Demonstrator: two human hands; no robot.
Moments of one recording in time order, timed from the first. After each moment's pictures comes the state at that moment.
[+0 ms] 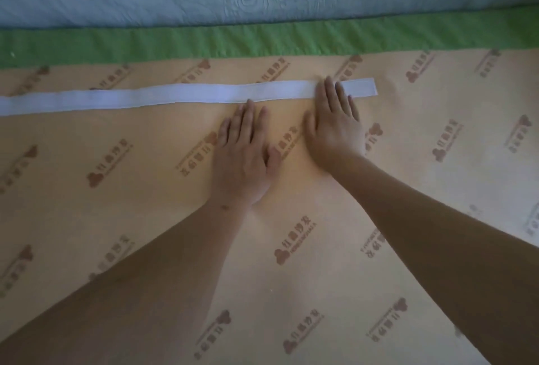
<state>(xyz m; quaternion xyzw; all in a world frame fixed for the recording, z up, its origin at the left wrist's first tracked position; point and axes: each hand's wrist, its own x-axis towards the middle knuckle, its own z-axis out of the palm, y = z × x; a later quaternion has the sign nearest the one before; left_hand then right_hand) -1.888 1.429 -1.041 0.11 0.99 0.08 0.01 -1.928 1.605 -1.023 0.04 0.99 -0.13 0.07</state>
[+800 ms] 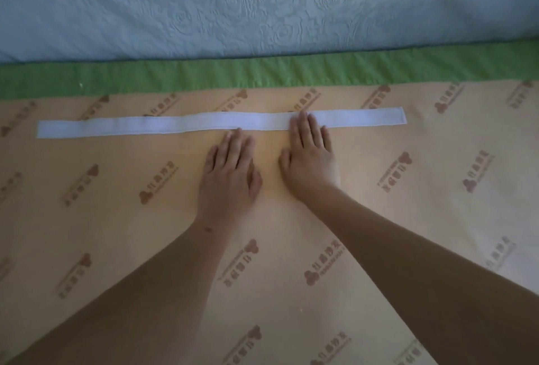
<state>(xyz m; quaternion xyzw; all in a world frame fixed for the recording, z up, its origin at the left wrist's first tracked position) -1.890 1.350 -1.024 0.09 1.00 0.03 0.02 -1.922 1.514 -1.009 -0.02 0.98 -0.14 0.10</state>
